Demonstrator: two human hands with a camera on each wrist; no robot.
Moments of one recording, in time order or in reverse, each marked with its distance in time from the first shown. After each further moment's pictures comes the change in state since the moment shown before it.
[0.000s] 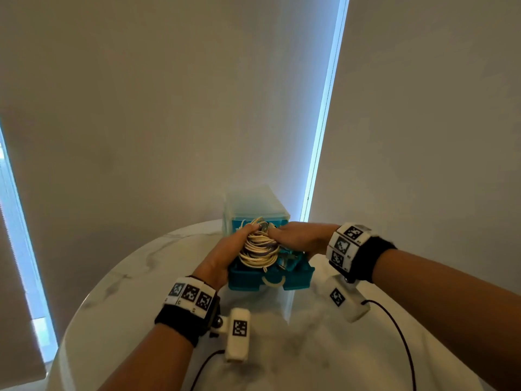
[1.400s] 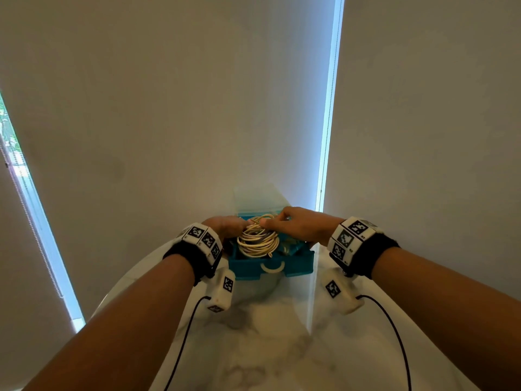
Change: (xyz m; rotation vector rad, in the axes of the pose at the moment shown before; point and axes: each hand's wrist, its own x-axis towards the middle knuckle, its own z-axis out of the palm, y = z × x) left_hand 0.029 0.064 0.000 0.922 0.089 -0.248; right_hand 0.012 0.017 -0.019 0.051 0.119 -0.229
